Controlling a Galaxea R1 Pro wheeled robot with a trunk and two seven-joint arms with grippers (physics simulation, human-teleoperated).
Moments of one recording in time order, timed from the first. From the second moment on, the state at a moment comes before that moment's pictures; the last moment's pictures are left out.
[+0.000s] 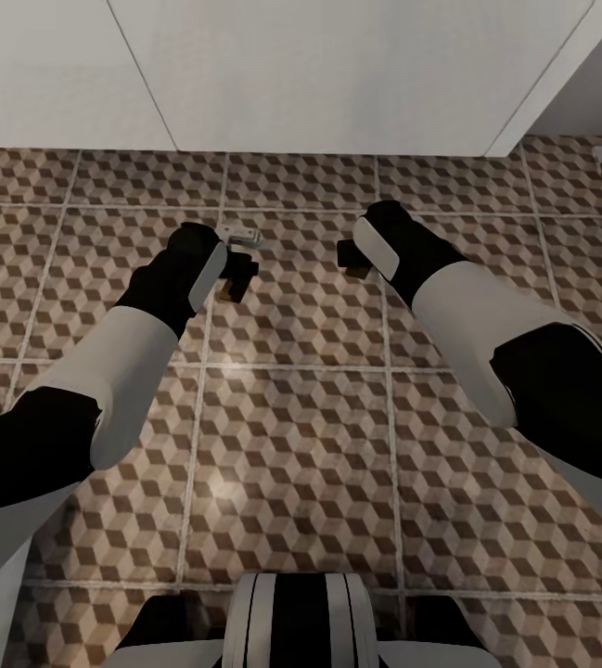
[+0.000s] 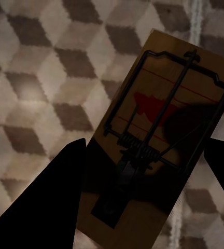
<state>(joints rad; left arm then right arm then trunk) -1.55 -0.13 -0.20 -0.62 0.13 0.82 0.17 -1.74 0.17 0.41 -0.32 -0.51 0.71 -0.36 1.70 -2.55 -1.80</state>
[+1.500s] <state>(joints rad) -1.55 -0.13 -0.20 -0.61 0.12 0.82 0.17 -1.74 0.17 0.41 -0.32 -0.50 0.71 -0.36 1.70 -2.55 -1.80</state>
